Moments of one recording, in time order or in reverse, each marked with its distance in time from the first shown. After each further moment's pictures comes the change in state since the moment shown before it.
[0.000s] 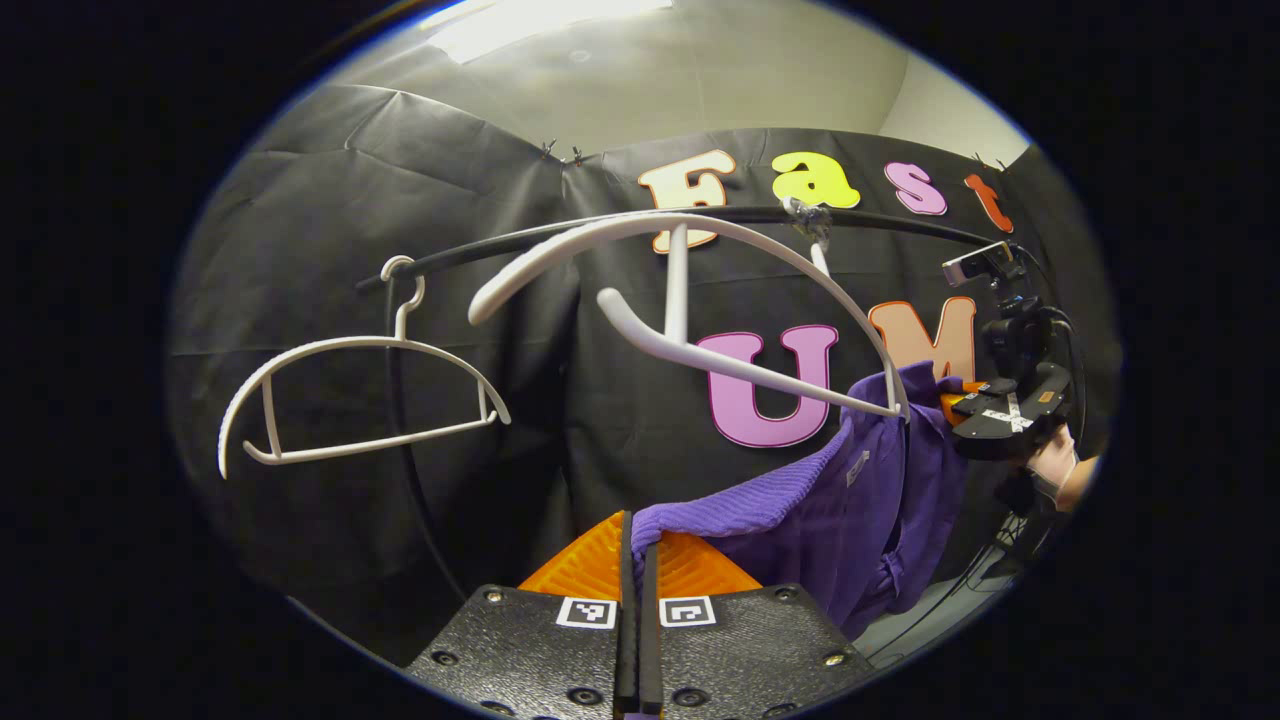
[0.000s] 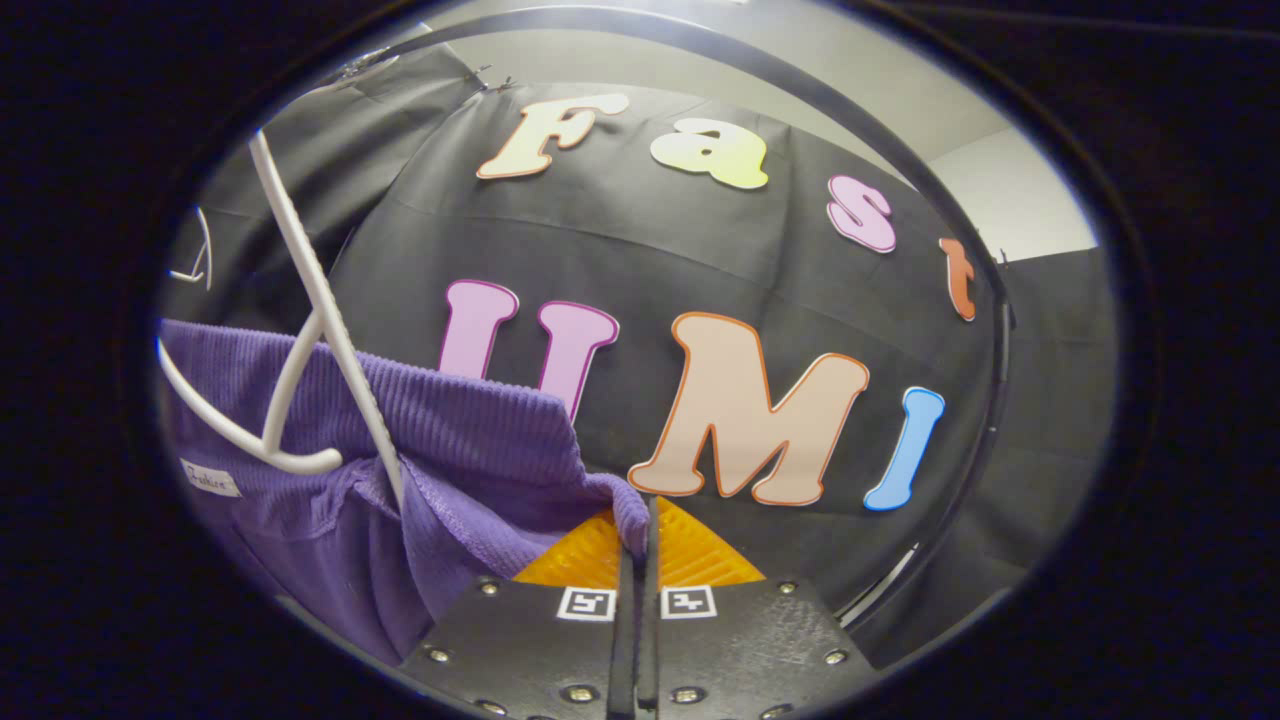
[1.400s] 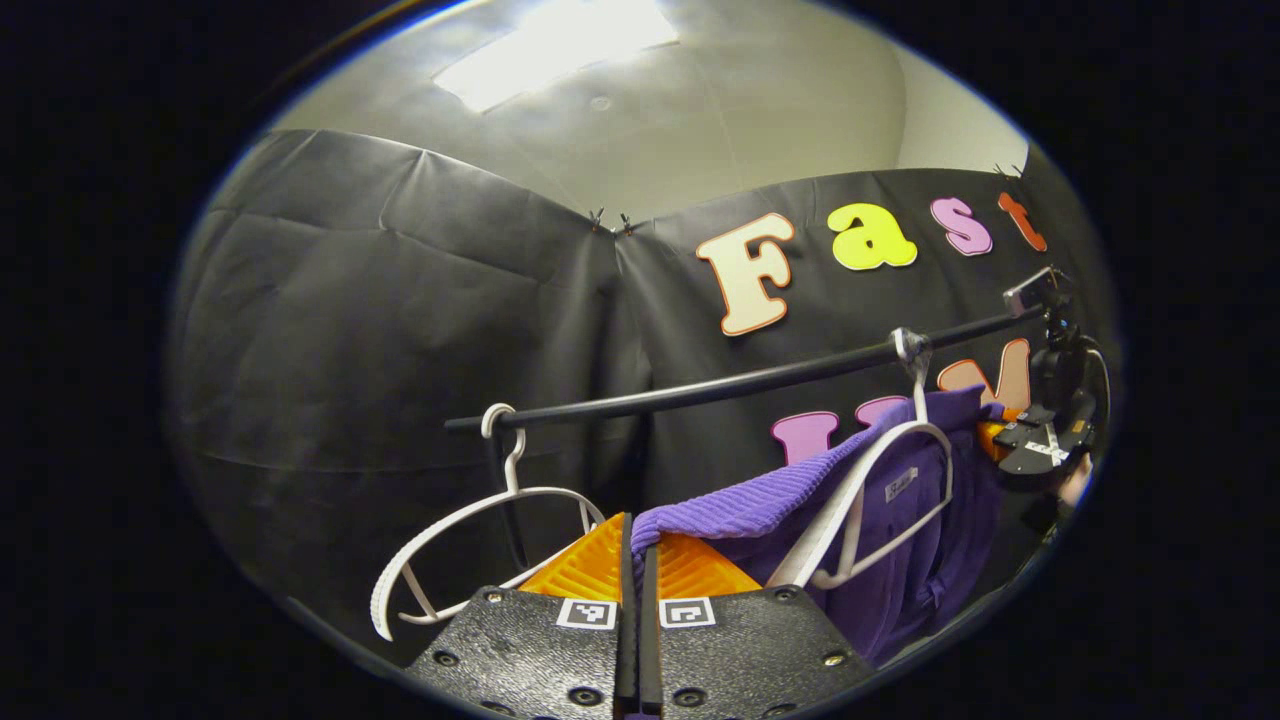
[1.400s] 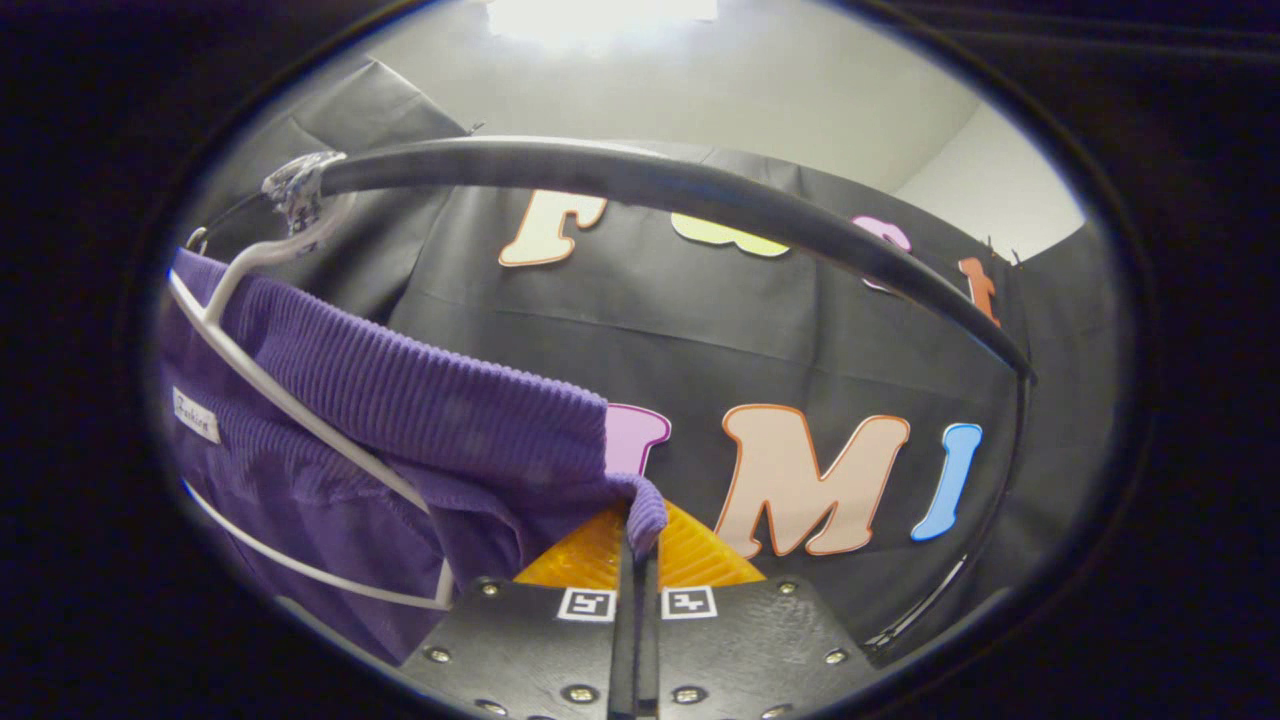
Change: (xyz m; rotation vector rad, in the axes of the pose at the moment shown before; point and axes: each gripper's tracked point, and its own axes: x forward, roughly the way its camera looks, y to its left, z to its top) left arm -0.002 0.089 0.118 0.083 -0.168 0.161; right arm -0.006 0.048 0.108 0.115 -0.166 0.100
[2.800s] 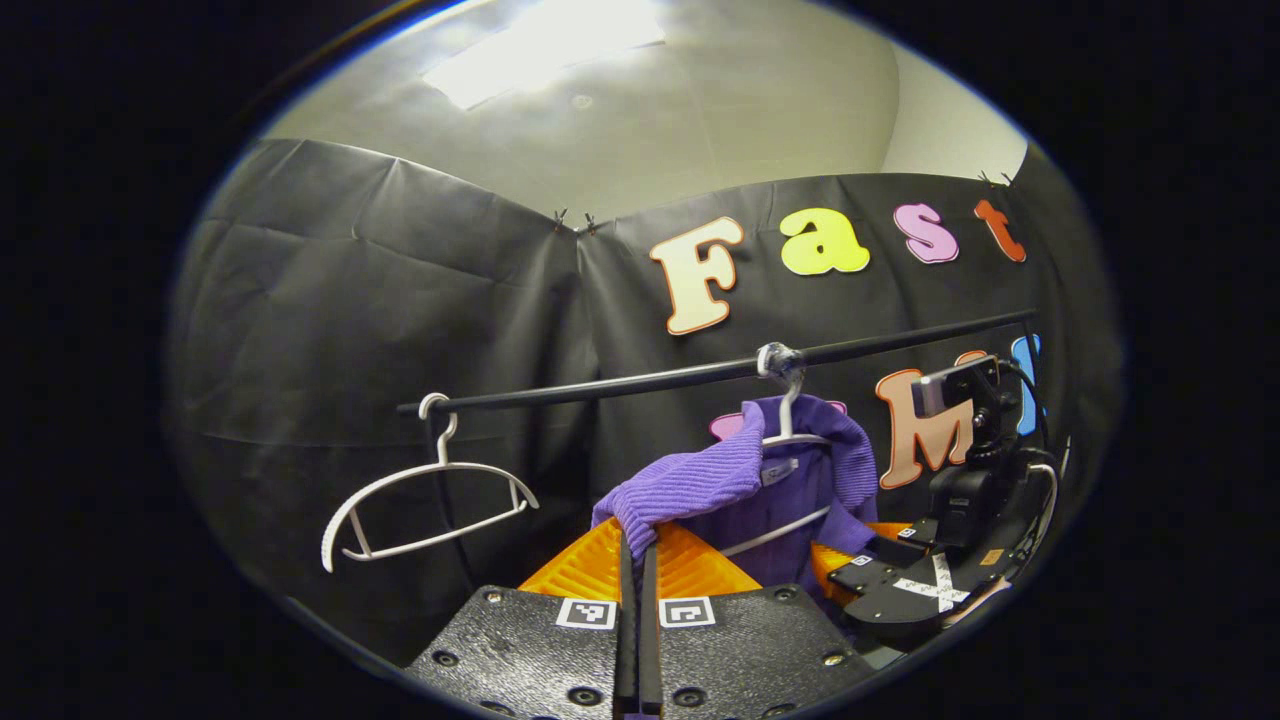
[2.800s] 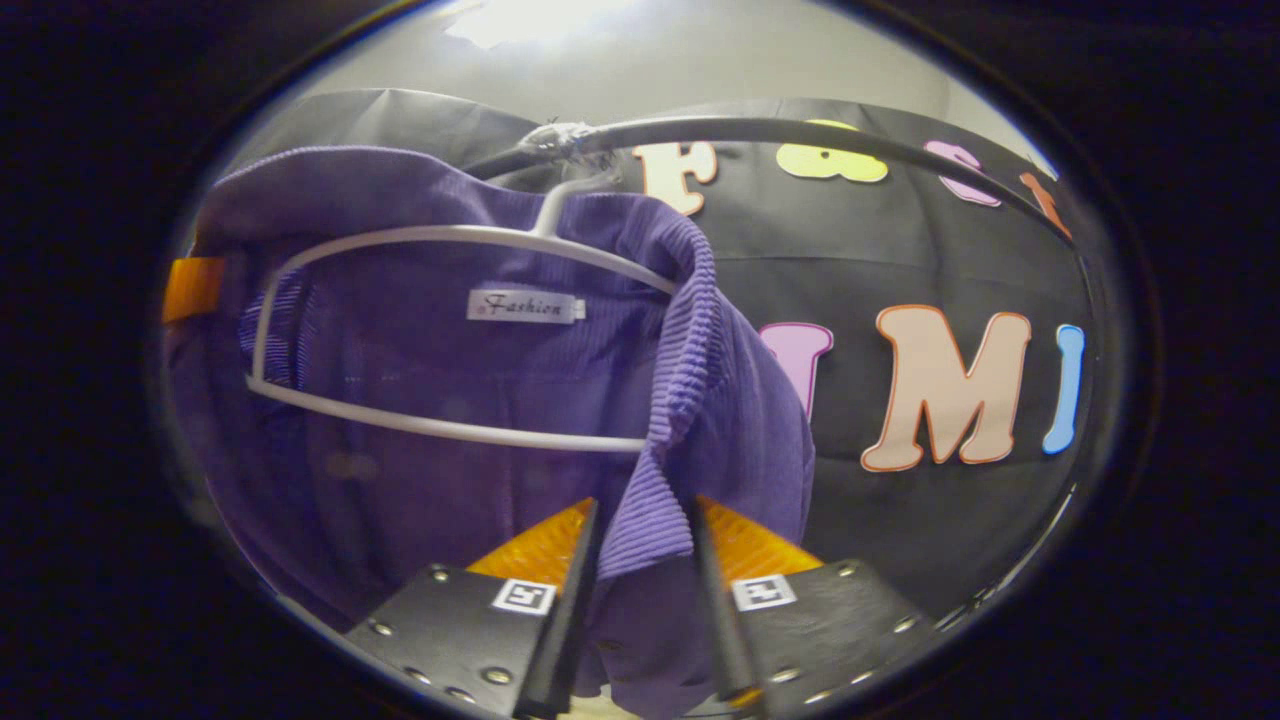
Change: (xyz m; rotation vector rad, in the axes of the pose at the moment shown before) left arm -0.047 -0.095 0.018 -0.040 0.024 -0.032; right arm -0.110 0.129 -0.063 0.182 0.171 0.399
